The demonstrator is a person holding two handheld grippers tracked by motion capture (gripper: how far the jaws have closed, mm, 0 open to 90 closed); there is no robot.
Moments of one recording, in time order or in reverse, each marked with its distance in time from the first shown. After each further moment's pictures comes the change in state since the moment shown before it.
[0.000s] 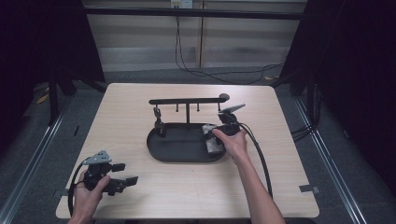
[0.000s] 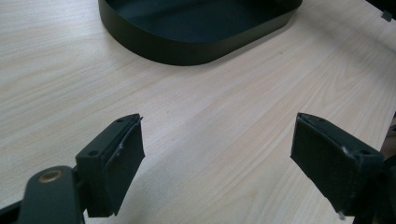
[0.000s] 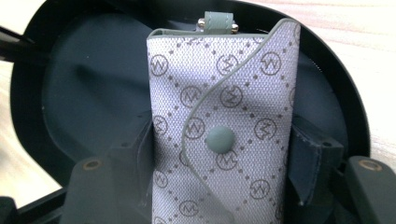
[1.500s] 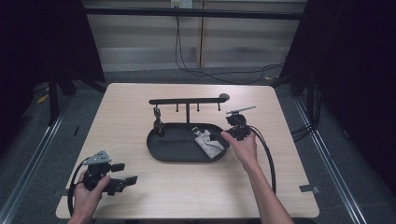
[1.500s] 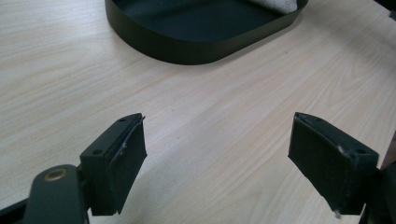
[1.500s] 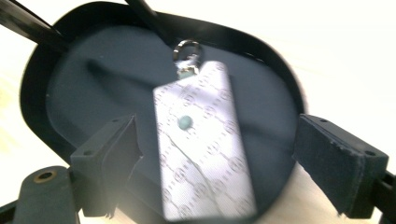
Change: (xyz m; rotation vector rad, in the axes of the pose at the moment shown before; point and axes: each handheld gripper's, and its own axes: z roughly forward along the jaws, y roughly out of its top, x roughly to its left) left arm 0.000 -0.001 0.000 0.006 0.020 -0.007; right arm 0.000 -0.024 -0.040 -0.180 -0.038 -0.162
